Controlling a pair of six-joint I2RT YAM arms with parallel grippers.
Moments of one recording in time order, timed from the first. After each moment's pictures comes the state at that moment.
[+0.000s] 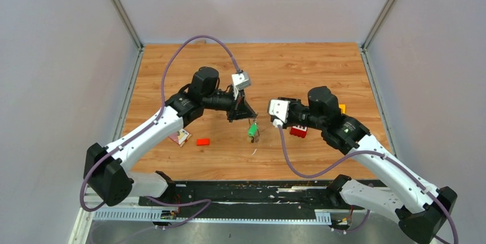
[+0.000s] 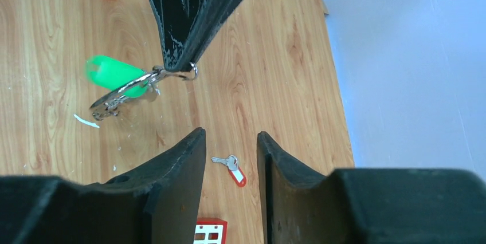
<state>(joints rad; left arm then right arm) -0.67 1.31 1.10 -0.27 0.78 0.02 0.74 0.96 0.95 -0.37 -0.32 -0.83</state>
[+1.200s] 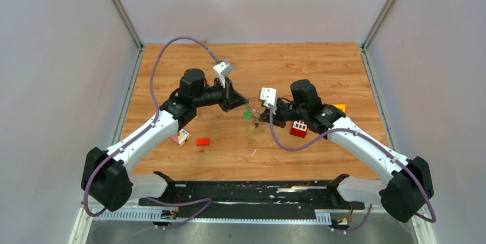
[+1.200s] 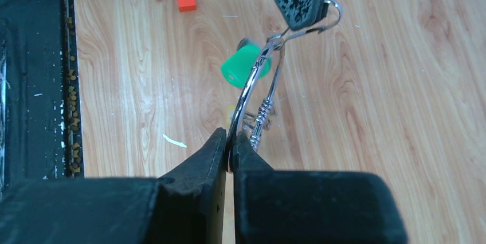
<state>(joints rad) -0.56 1.25 0.96 0.01 0.63 -0.29 0.64 1.21 0.93 -0.30 -0.61 -0.52</state>
